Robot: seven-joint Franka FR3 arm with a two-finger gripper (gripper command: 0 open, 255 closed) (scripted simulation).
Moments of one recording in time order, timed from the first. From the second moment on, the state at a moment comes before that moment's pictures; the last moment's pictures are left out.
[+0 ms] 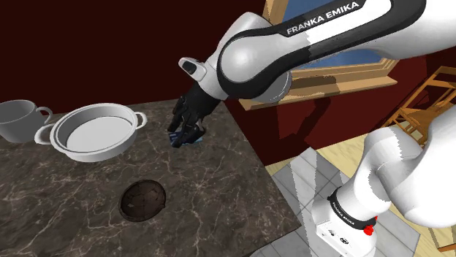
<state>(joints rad) 0.75 -0.13 -0.07 -2.38 0.72 2.63 -1.22</state>
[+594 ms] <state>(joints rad) 0.80 -0.09 0.03 -2.31 0.62 2.67 -0.99</state>
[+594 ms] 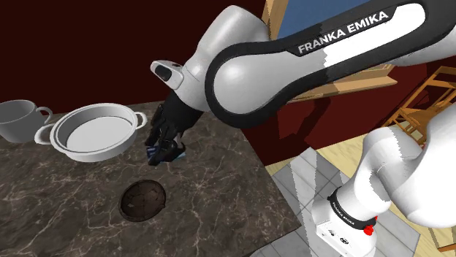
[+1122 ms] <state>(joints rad) 0.86 0.01 0.12 -2.21 0.48 2.73 -0.75</state>
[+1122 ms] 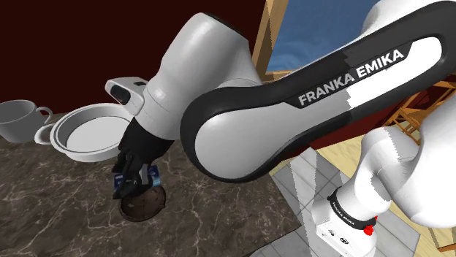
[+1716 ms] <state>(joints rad) 0.86 0.08 0.14 -2.23 0.57 2.83 -0.83</state>
